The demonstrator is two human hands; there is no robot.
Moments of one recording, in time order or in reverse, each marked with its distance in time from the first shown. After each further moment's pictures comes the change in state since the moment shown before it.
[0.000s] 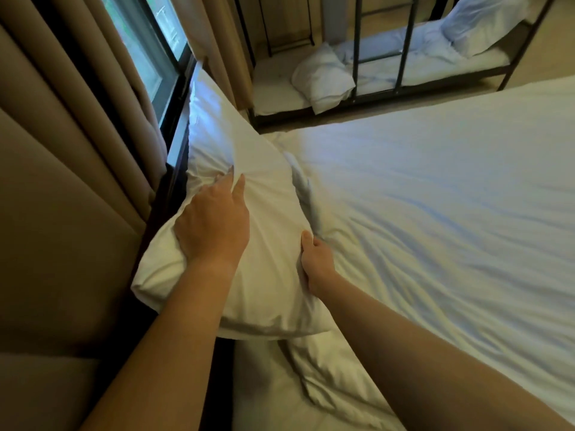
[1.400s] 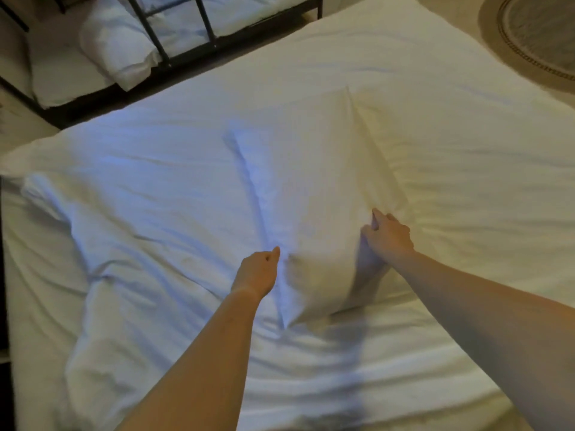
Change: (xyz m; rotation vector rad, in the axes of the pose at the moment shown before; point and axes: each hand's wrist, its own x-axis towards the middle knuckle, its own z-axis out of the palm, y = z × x) left_hand -0.230 0.466 0.368 -0.191 -1.044 0.135; right_hand 0.159 0.035 -0.743 -0.927 0.374 0.195
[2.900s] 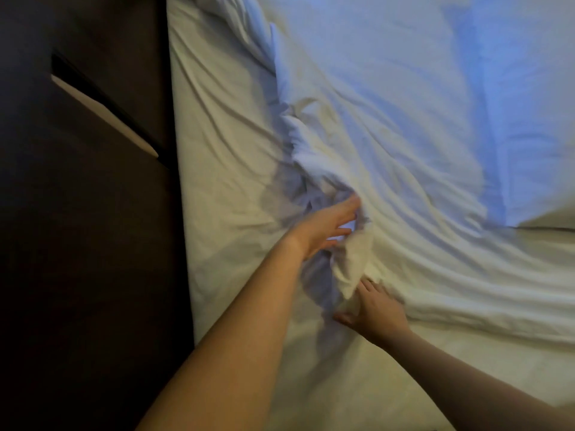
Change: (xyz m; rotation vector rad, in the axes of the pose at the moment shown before) left_hand -0.127 -0.437 -0.098 -0.976 -0.468 -0.078; right_hand -0.416 -0.155 0.472 -0.481 -0.295 -0.538
